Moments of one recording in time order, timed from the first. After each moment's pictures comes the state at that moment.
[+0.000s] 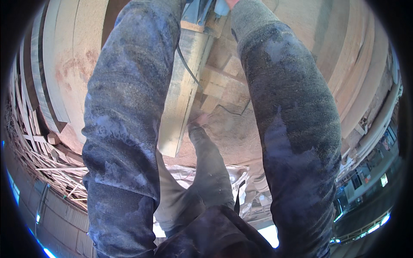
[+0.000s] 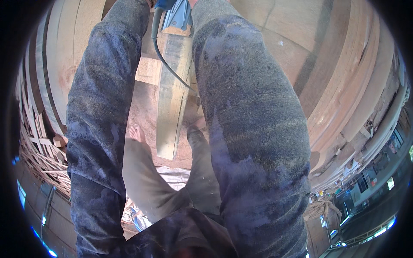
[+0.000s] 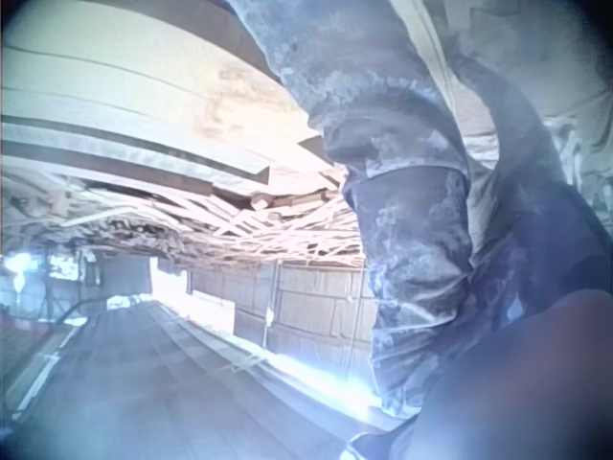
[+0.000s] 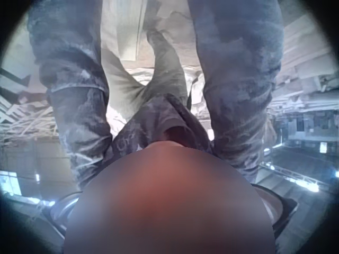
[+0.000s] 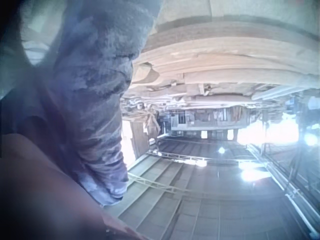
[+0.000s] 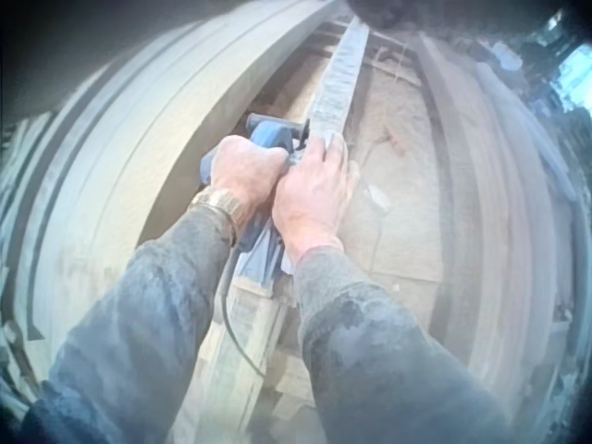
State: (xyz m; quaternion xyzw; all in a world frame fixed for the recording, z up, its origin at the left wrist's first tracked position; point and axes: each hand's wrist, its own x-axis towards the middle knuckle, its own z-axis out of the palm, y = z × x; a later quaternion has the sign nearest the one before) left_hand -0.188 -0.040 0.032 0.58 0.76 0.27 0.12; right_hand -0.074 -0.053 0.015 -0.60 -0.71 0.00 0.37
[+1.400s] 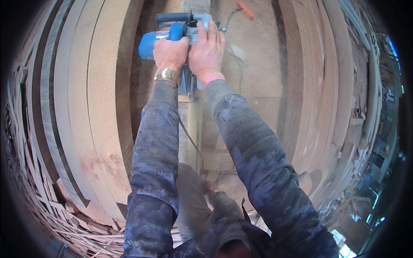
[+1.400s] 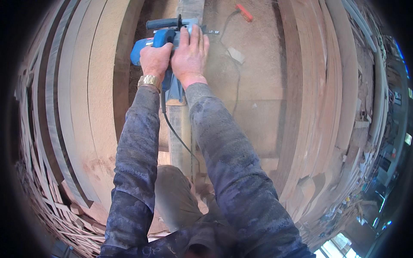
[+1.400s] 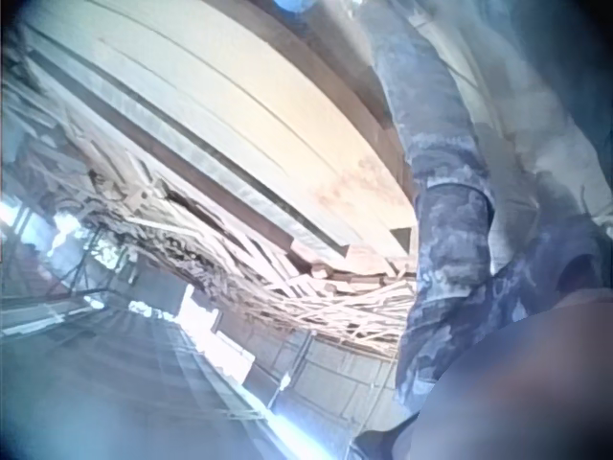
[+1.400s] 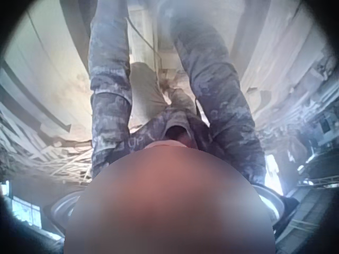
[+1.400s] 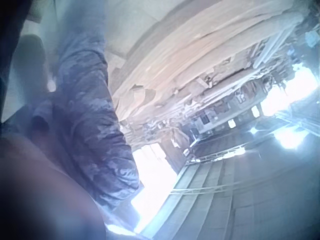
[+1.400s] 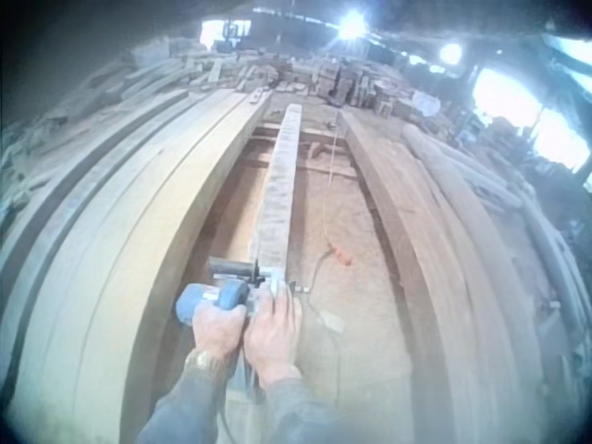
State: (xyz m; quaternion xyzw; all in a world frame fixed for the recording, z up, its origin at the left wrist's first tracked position) left_hand -0.166 0.059 0.037 0.41 0.81 0.30 0.30; right_hand -0.059 0.045 0.004 -0.62 -0.71 0.03 0.33
